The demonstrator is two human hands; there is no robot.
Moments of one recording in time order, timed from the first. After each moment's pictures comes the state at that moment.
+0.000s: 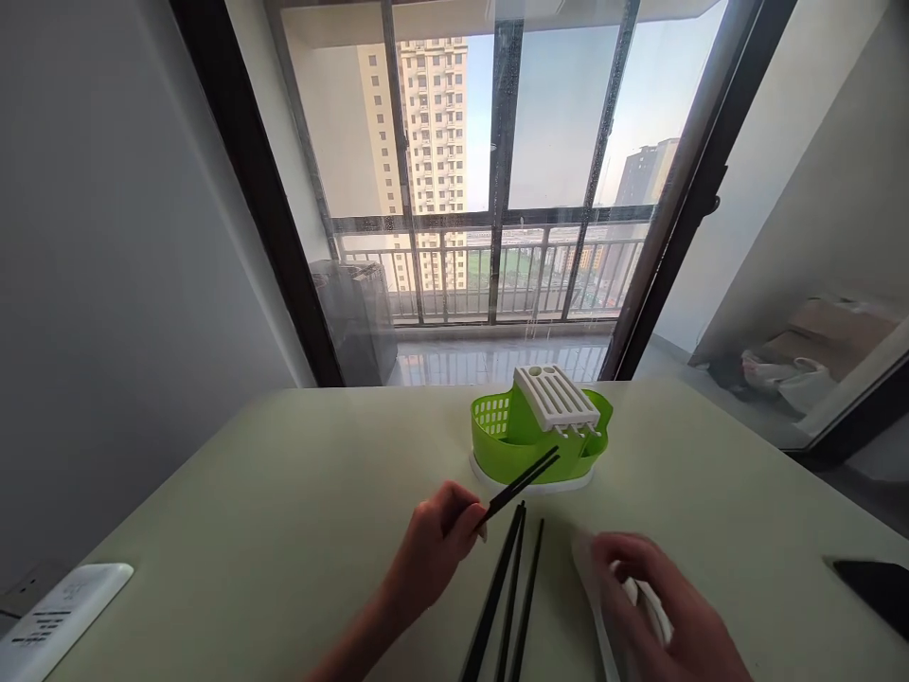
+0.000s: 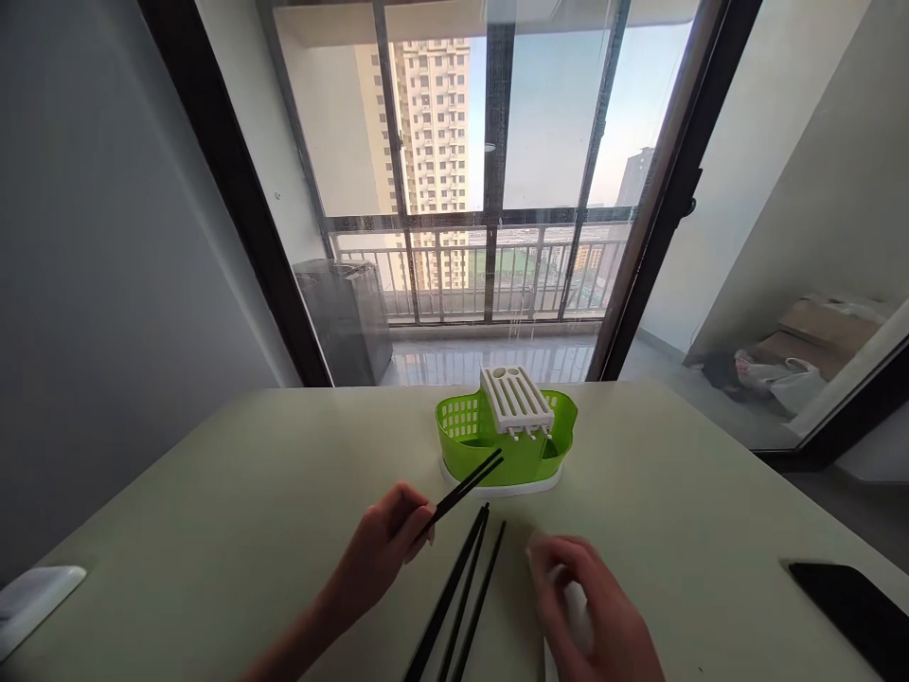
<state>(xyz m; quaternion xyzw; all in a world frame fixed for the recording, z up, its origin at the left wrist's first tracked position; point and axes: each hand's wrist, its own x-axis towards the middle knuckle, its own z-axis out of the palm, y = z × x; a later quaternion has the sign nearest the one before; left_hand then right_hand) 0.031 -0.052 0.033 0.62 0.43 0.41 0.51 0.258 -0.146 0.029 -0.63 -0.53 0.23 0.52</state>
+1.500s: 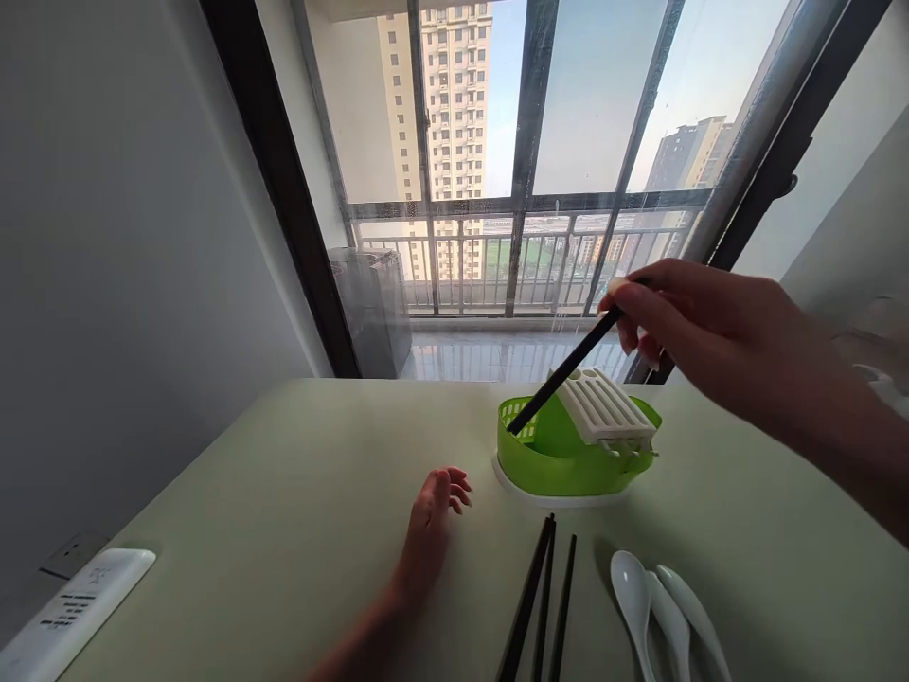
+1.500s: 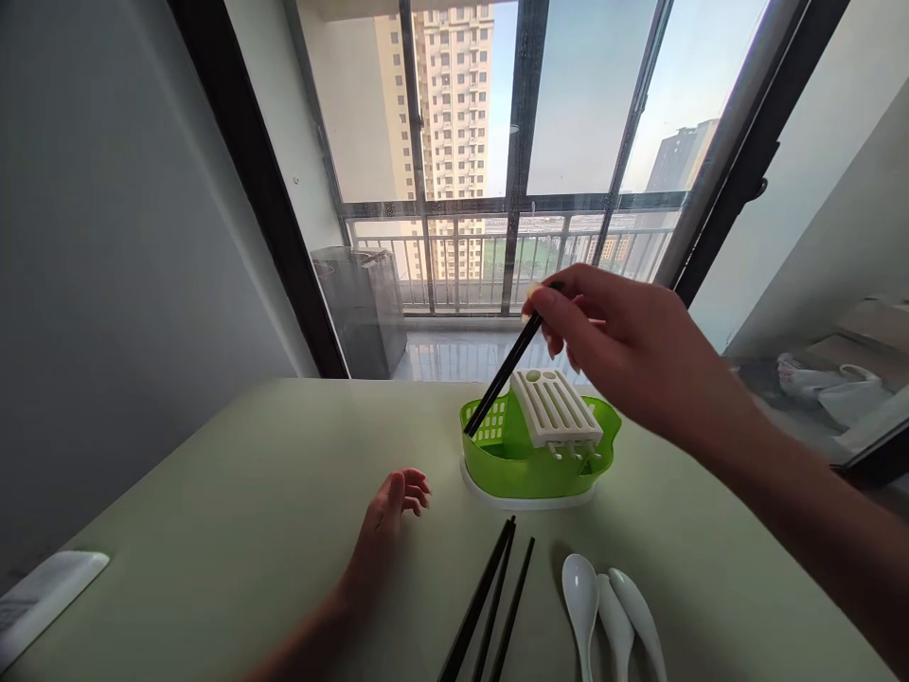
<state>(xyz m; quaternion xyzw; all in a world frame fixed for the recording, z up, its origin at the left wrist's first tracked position) 0.007 -0.018 -0.008 0.55 0.48 0.53 0.43 0.276 -0.006 0.224 -0.50 -0.73 0.05 0.46</state>
